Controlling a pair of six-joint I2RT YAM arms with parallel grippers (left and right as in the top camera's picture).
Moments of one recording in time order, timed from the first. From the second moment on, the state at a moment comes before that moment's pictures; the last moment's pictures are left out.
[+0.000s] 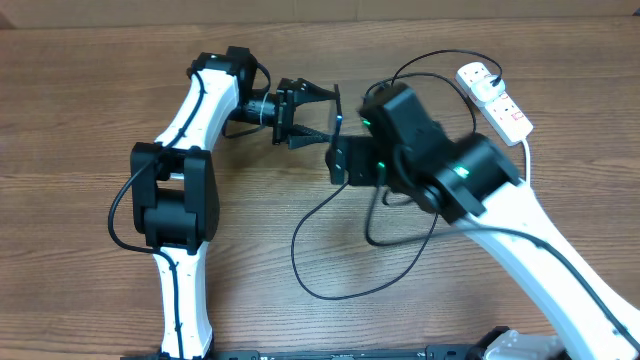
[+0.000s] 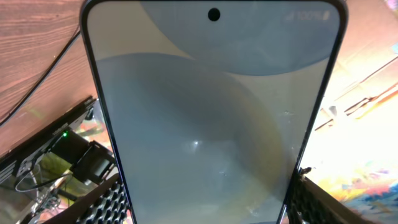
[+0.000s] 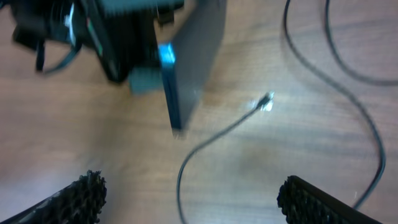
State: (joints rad) left arm -0.17 2.33 1.93 -1.29 1.50 -0.57; right arm 0.67 1.52 1.61 -1.08 0.06 0.63
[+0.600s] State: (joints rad) left arm -0.22 2.33 1.93 -1.29 1.50 -0.68; right arm 0.69 1.58 1.64 -1.01 0.29 0.75
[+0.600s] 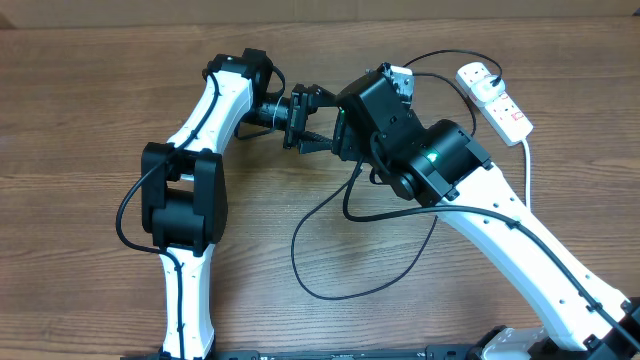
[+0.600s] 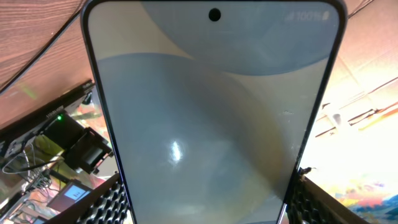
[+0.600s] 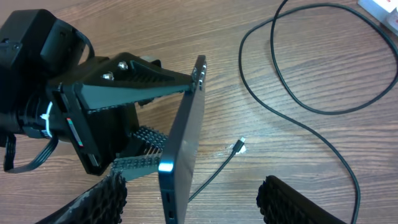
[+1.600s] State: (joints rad) left arm -0.22 2.33 1.93 -1.29 1.49 -0.70; right arm 0.73 1.71 1.64 -0.97 0.41 0.78
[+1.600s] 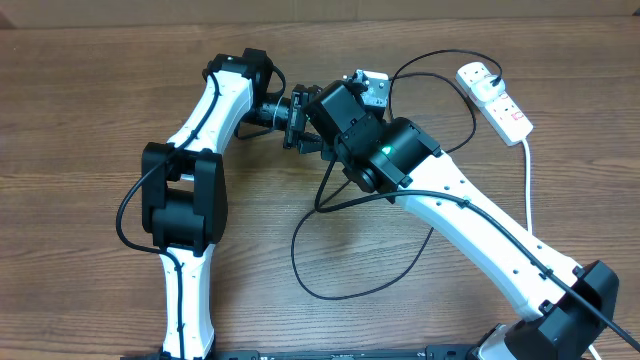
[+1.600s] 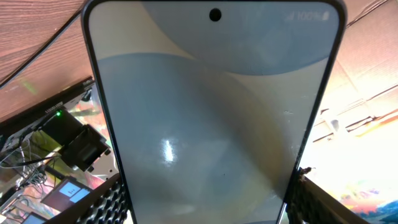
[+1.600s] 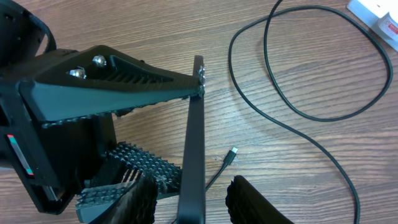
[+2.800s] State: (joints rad) left arm -0.22 2.33 1.93 -1.28 1.48 -0.70; right arm 0.73 1.74 1.64 -0.96 0.43 0.83
